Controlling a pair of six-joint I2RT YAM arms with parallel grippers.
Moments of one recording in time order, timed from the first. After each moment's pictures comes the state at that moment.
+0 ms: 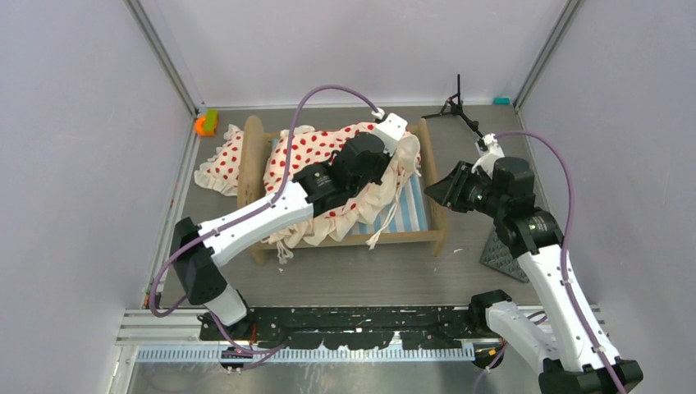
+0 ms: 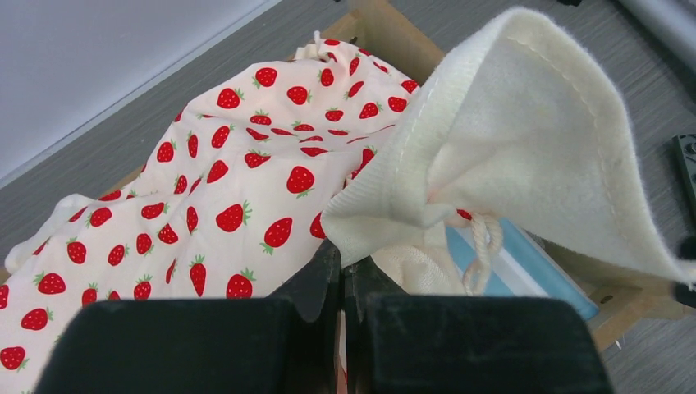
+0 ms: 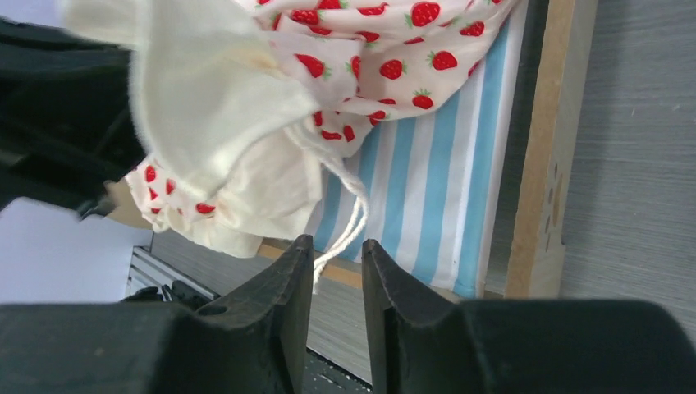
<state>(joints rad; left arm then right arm) -0.97 1.62 1.53 -0.31 -0.41 -0.02 0.21 0.83 0.99 -0.61 -0.37 0.54</state>
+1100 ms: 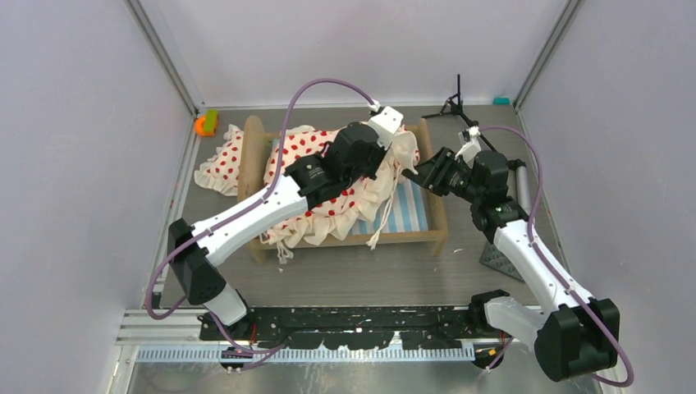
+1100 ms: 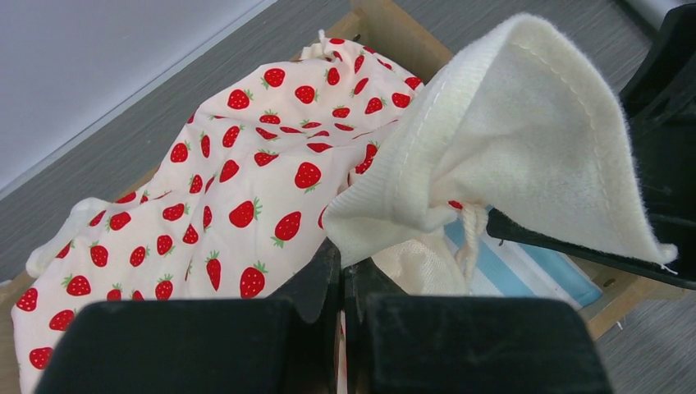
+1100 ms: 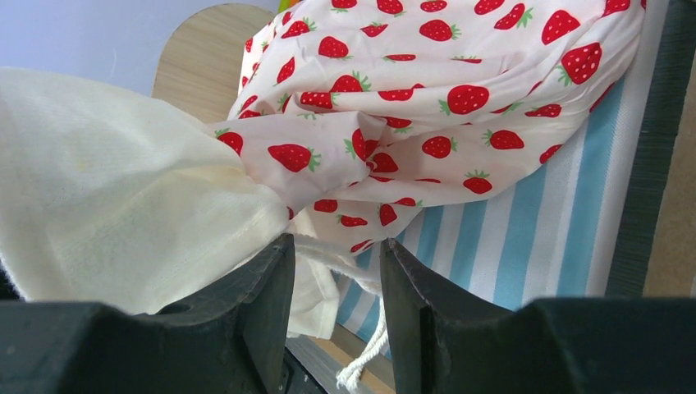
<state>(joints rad) -0.93 1.60 1.60 -0.41 -0.34 0.00 0.21 1.04 0.75 0.01 -0.50 0.78</state>
